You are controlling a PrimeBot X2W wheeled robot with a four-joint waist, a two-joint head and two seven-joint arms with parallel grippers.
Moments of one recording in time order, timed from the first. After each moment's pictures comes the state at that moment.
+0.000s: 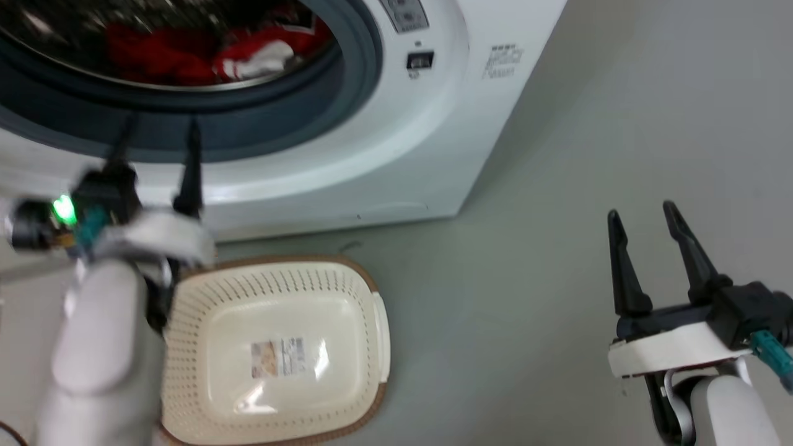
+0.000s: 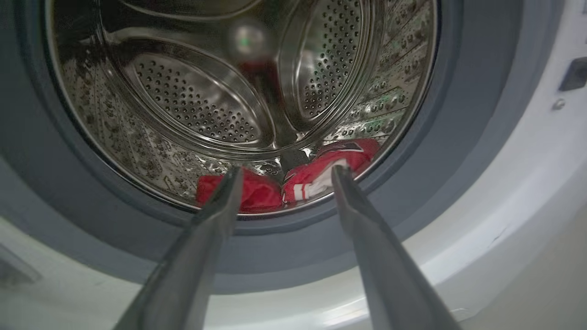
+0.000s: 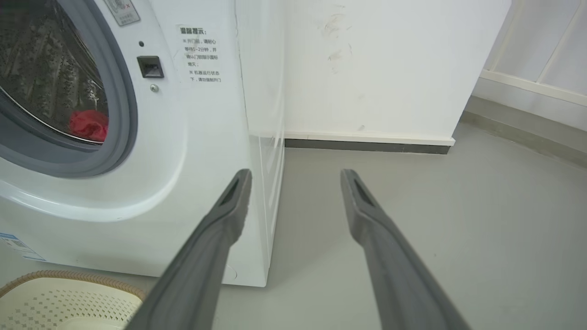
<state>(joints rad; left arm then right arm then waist) -0.52 0.24 0.00 0.40 -0.05 -0.09 -0.26 -0.15 -0.05 0.01 0.06 0.04 0.13 -0.26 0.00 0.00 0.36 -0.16</state>
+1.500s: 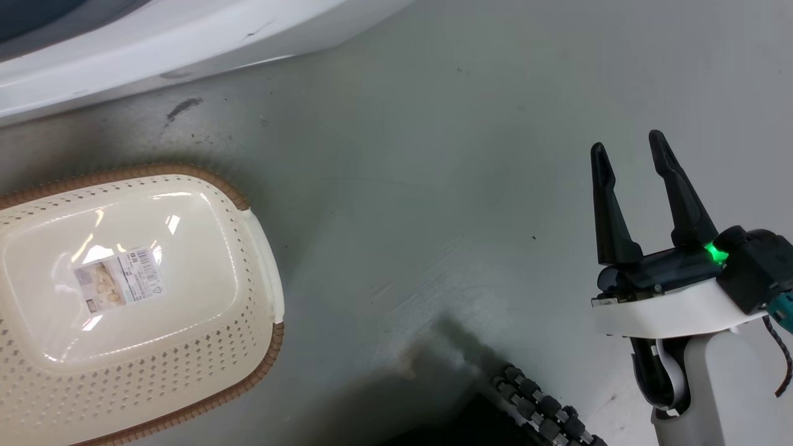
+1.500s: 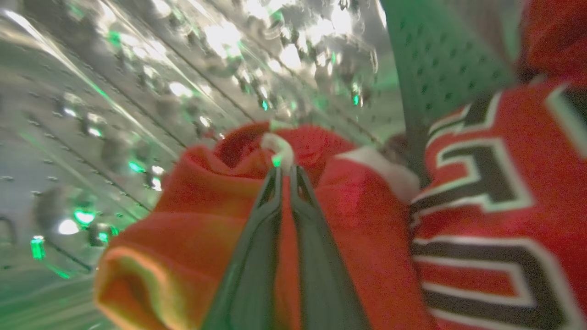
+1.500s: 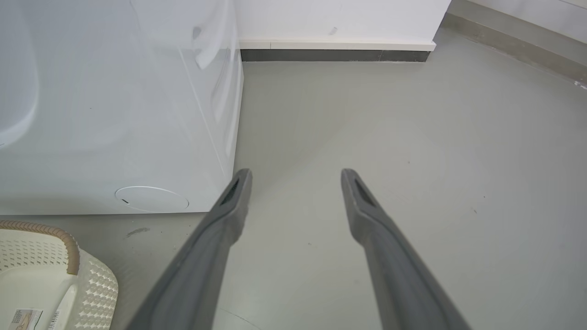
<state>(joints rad) -1.68 0.61 -0.19 1.00 0.04 -0.12 0.72 -0.27 -0.05 0.10 -0.03 0.19 0.13 -0.26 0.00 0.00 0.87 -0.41</state>
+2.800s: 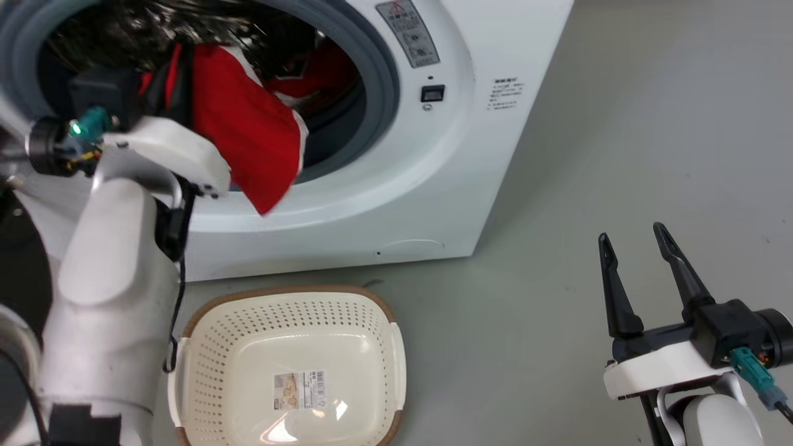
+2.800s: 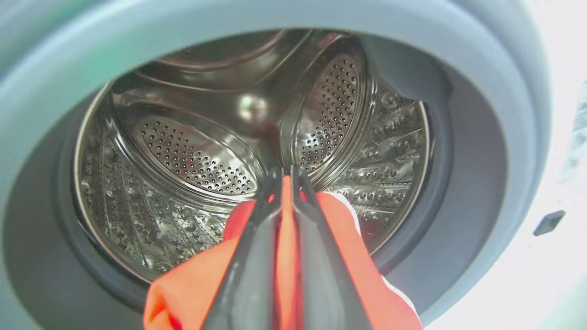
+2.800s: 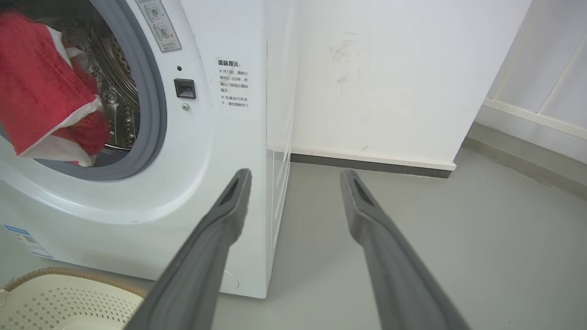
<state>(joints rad) -0.87 0.27 -0.14 0.75 -0.22 -0.13 -0.26 -0.12 -0.05 0.02 0.07 -0.03 0.13 -0.26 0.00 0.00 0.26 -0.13</state>
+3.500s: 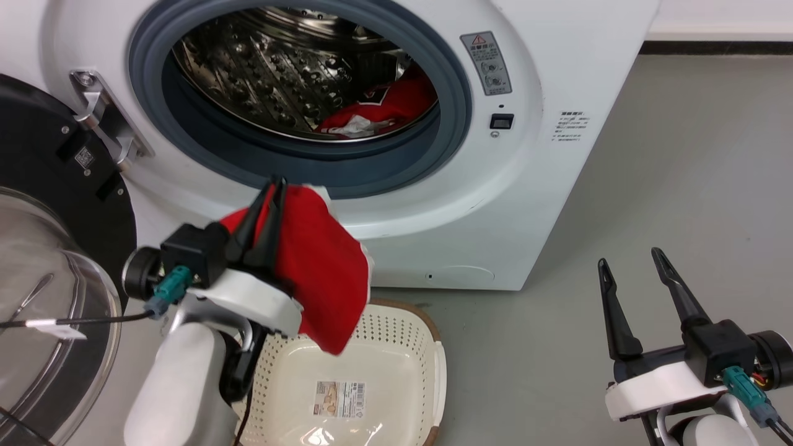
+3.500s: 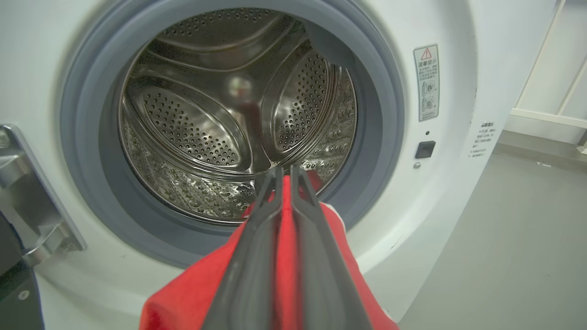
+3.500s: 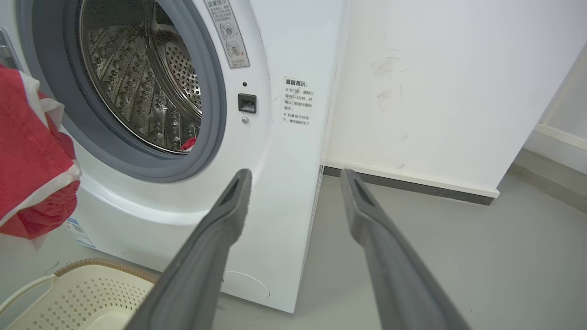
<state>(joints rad) -0.40 0.20 -0.20 0.28 -0.26 -0.13 -0.21 -0.06 -0.05 0.01 0.08 -0.06 0.13 -0.26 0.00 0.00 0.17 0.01</state>
